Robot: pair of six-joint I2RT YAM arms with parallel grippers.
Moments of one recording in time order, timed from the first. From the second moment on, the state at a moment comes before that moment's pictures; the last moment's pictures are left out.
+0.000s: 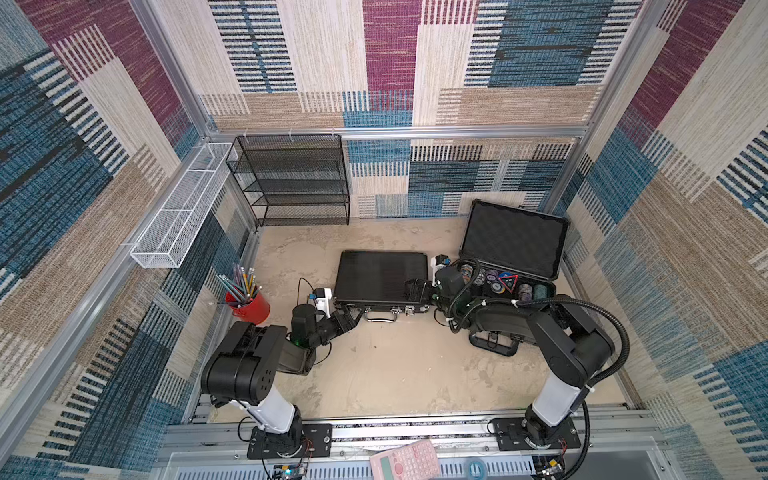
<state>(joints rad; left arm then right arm) -0.15 1.67 0.26 1.00 0.61 -0.80 0.59 1.77 0.85 0.32 0.00 0.66</state>
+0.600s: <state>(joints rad) -0.12 1.81 0.20 1.35 0.63 -0.92 0.59 1.78 0.85 0.33 0.01 0.67</state>
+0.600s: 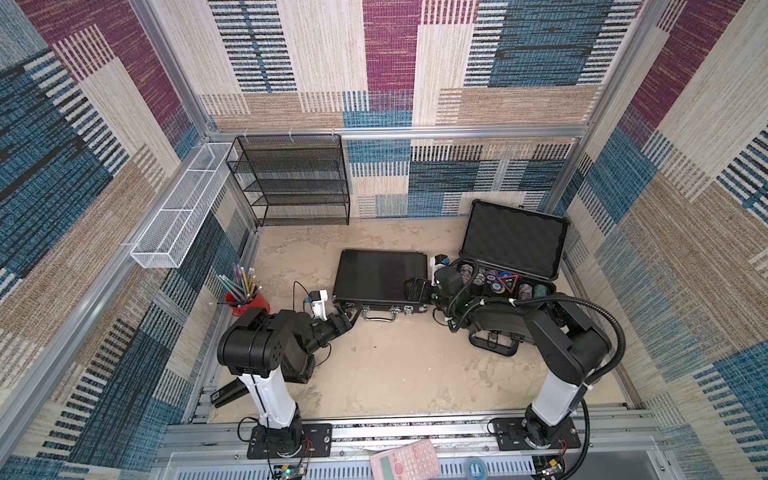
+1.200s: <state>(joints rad) -0.11 1.65 0.31 0.89 0.62 -0.83 0.59 1.79 0.86 0.32 0.01 0.67</state>
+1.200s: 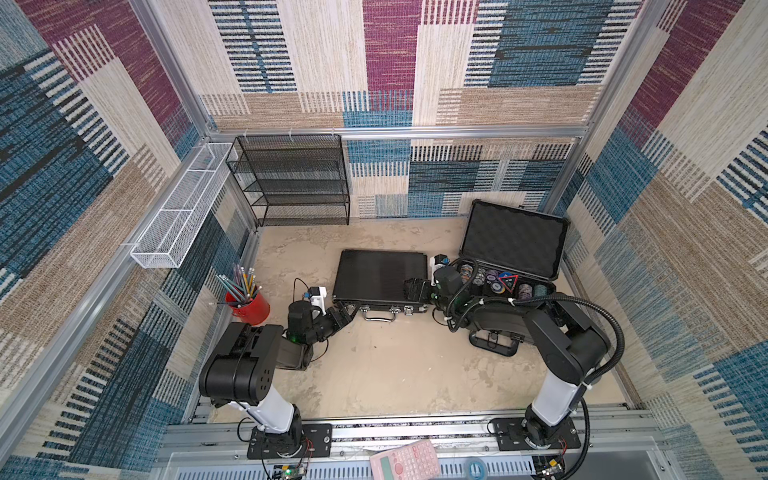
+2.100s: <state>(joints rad) -0.08 1.85 0.26 1.33 0.71 -0.88 0.59 1.79 0.87 0.32 0.01 0.67</state>
